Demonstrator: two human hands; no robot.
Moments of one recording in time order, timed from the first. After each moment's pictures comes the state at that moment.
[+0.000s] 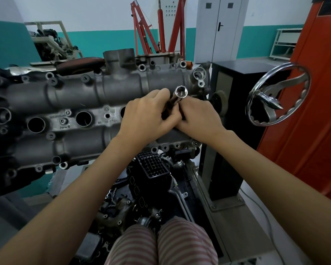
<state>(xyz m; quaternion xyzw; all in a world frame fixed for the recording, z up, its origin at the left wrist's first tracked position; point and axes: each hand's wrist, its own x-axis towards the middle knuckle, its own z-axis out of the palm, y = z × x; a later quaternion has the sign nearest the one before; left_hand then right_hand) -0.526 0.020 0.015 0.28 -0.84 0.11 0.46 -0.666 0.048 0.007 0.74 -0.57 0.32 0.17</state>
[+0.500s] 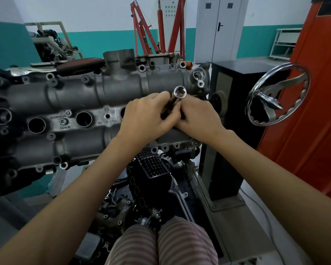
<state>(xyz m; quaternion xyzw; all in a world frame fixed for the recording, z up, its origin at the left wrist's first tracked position) -0.525 0.018 0.014 0.28 -0.83 0.11 0.46 -0.664 0.050 0.007 0.74 -0.55 0.34 0.17</state>
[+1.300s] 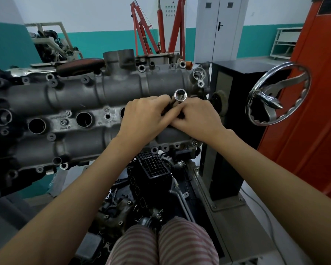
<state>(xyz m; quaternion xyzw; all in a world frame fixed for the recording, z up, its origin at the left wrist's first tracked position) -0.525 0.015 0.014 0.29 -0.84 0.11 0.45 -0.664 0.050 0.007 0.74 -0.55 0.35 0.17</state>
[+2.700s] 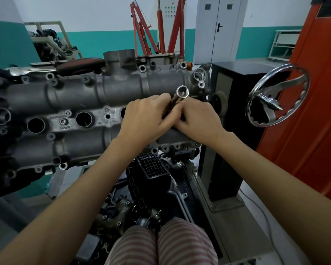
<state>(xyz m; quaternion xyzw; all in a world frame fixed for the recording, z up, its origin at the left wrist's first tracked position) -0.524 0.018 0.015 0.29 -0.85 0.11 0.43 -0.664 0.051 0.005 0.74 -0.54 0.35 0.17</state>
